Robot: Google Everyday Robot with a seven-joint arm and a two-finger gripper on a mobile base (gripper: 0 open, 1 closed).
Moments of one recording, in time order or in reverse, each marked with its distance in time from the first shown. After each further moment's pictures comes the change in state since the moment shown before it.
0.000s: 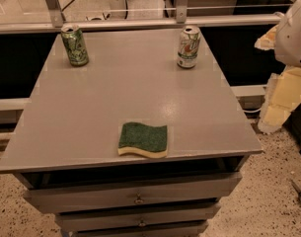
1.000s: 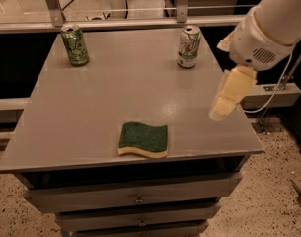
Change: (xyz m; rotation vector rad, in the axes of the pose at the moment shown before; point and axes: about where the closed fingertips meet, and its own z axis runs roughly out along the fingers) arm -0.059 -0.023 0.047 -0.015 -0.157 0.030
